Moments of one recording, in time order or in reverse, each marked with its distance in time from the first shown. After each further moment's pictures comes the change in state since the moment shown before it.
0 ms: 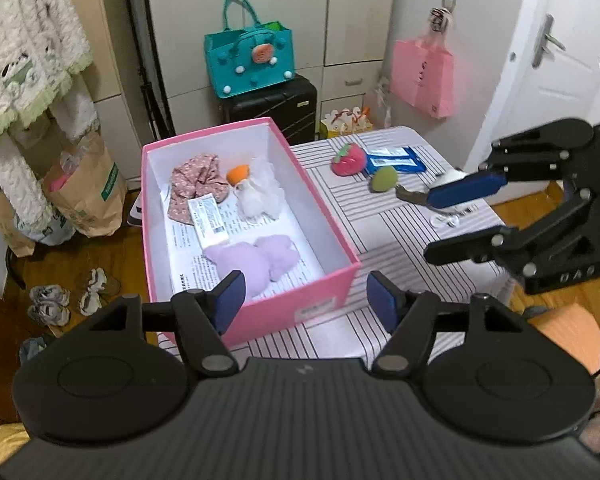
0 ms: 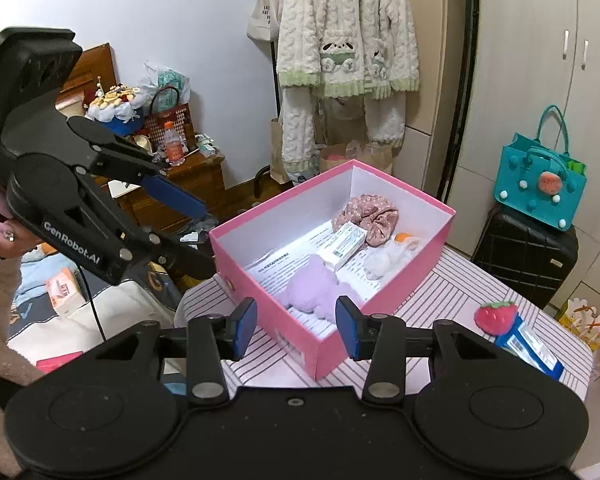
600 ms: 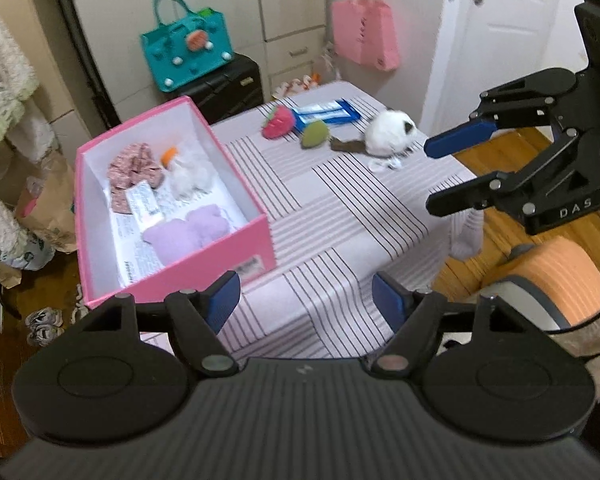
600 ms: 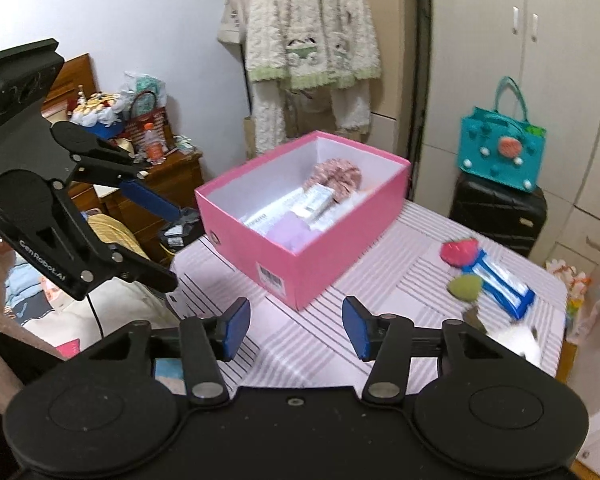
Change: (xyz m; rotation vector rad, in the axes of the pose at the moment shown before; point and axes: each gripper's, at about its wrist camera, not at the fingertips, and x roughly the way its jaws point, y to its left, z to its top) left arm 0.008 -0.078 -0.030 0.169 0.083 -0.057; right arm -0.050 -0.007 -0.077 0.087 -0.012 -0.070
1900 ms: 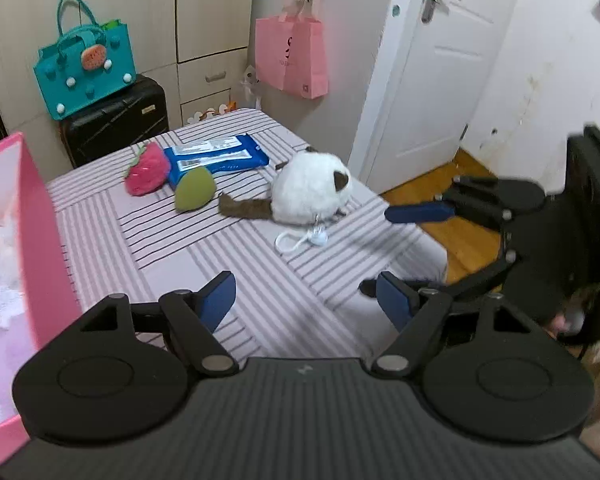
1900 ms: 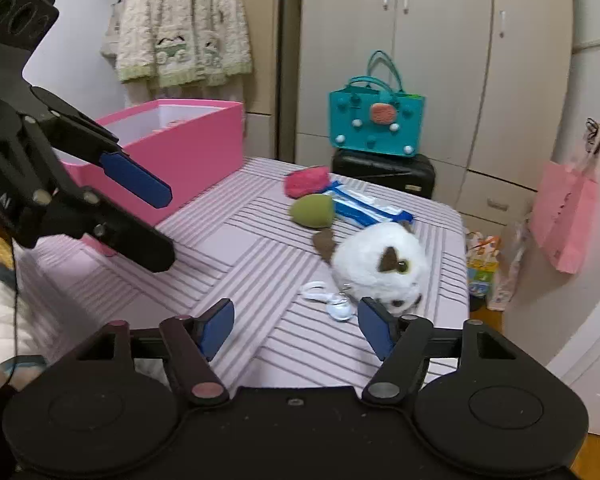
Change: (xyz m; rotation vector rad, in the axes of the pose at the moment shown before) left arm 0.161 -0.055 0.068 -0.002 -0.120 -0.250; right arm 0.054 -0.113 -0.118 0.112 -0.104 -0.312
